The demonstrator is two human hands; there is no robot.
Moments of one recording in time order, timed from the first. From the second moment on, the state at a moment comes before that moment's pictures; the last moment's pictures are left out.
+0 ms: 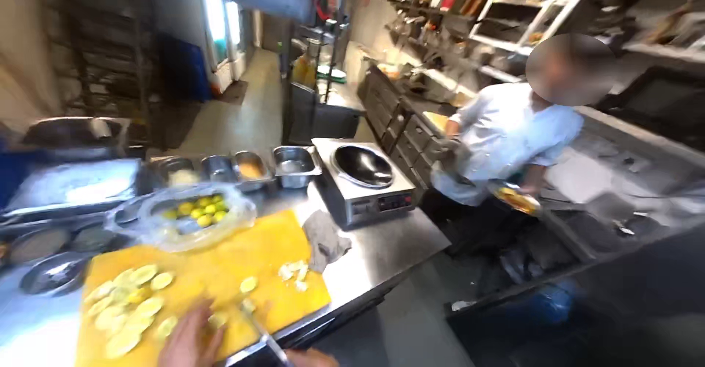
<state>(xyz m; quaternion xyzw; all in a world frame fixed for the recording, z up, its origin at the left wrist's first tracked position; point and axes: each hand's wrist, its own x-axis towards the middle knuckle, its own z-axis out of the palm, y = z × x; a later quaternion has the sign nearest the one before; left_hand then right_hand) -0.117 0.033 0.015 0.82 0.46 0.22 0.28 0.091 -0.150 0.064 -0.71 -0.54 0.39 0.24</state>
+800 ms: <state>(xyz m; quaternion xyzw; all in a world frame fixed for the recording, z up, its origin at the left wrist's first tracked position) -0.125 0.048 0.017 0.84 0.44 0.15 0.30 0.085 -0.171 0.073 -0.73 -0.59 0.30 0.16</state>
